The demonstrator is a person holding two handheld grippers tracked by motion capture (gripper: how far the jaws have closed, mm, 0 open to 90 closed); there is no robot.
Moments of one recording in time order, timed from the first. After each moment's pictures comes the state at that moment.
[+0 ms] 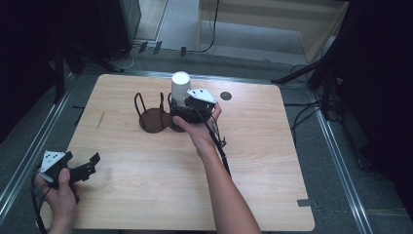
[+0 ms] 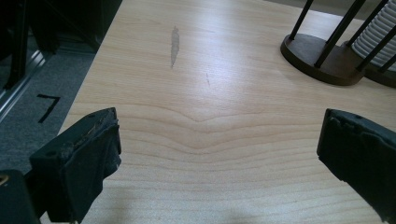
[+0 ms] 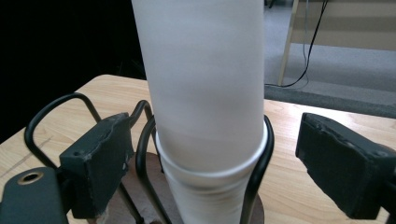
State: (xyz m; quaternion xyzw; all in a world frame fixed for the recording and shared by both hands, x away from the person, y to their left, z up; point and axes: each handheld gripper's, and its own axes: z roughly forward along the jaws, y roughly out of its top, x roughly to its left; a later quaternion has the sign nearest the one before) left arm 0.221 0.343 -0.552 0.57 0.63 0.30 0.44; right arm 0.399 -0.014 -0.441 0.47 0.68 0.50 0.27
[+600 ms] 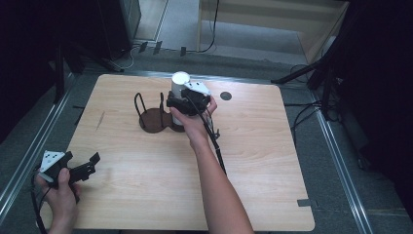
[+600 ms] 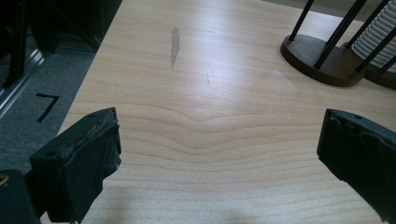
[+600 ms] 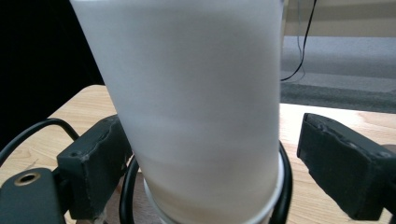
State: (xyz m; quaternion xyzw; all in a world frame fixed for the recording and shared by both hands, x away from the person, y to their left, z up) left arm 0.221 0.343 -0.552 0.56 0.63 0.30 0.44; right arm 0.428 0.003 -0.445 0.50 0.67 0.50 0.26
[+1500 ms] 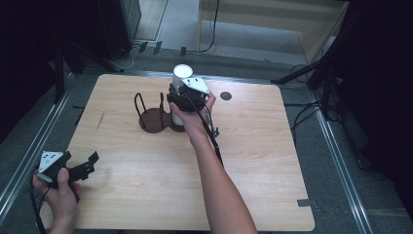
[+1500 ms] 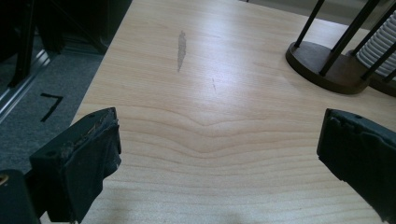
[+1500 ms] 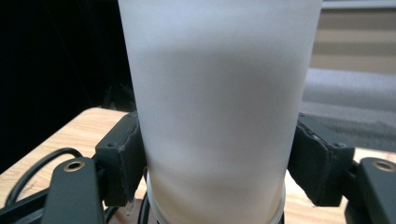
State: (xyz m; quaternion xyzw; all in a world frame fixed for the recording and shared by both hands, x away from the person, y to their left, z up) left arm 0.221 0.345 -0.552 0.55 0.64 0.31 0.44; right arm 0.419 0.006 -0.422 0.47 0.65 0.52 0.31
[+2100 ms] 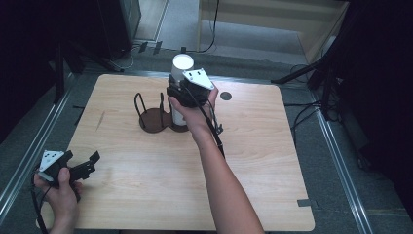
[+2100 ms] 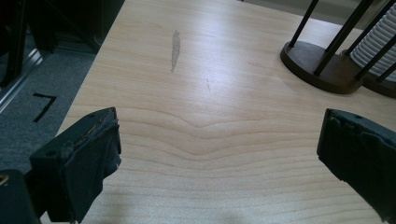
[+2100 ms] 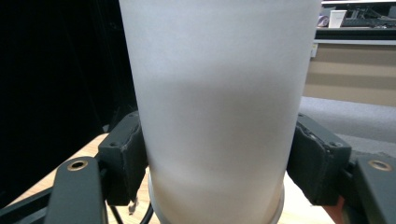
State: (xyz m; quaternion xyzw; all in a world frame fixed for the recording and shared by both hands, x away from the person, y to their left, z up) left arm 0.224 0.344 -0.553 0.56 0.64 0.30 0.45; right arm 0.403 0.000 -0.384 0.43 0.64 0.55 0.32
